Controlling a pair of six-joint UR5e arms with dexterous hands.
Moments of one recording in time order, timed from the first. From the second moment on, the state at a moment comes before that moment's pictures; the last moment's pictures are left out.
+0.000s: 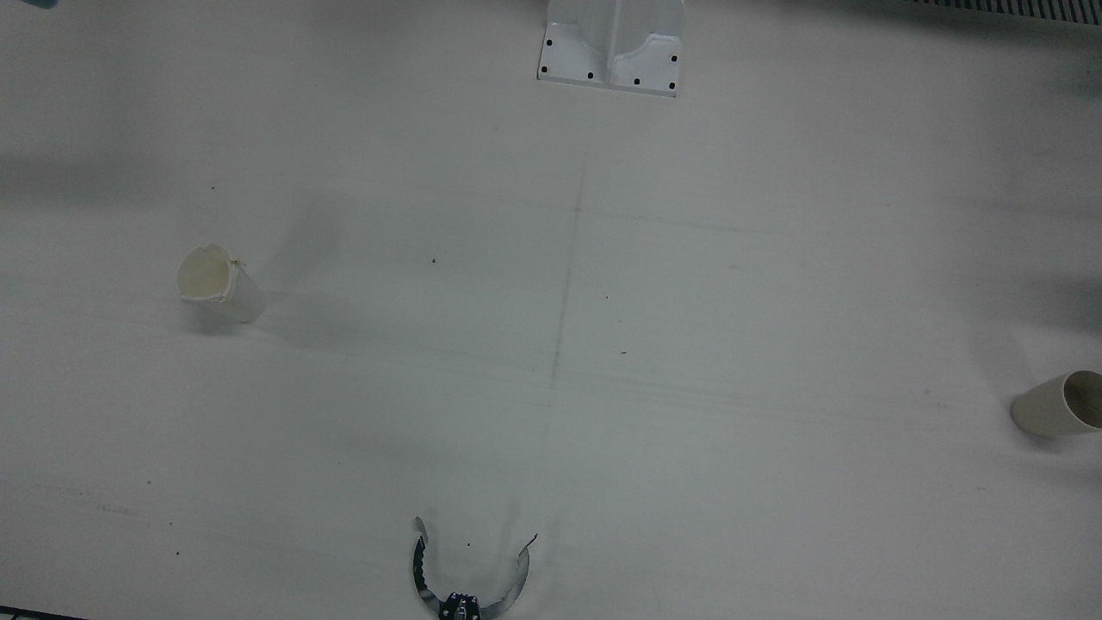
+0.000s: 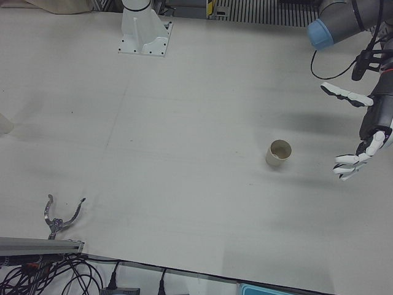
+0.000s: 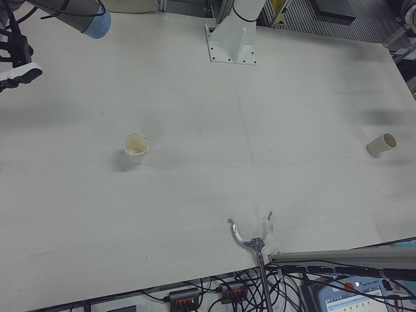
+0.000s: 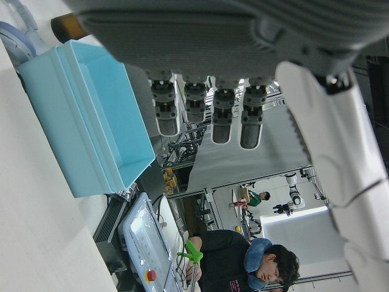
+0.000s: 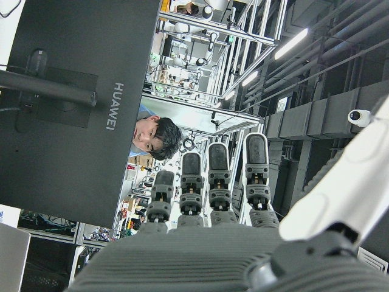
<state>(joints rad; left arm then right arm) -1.58 -1.59 -1.80 0.20 1.92 0.27 1.38 -1.41 1.79 -3.42 -1.32 -0.19</state>
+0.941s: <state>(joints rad) -1.58 -1.59 -1.82 0.20 1.92 0.27 1.39 -1.41 1.89 -3.44 -1.32 -0.27</state>
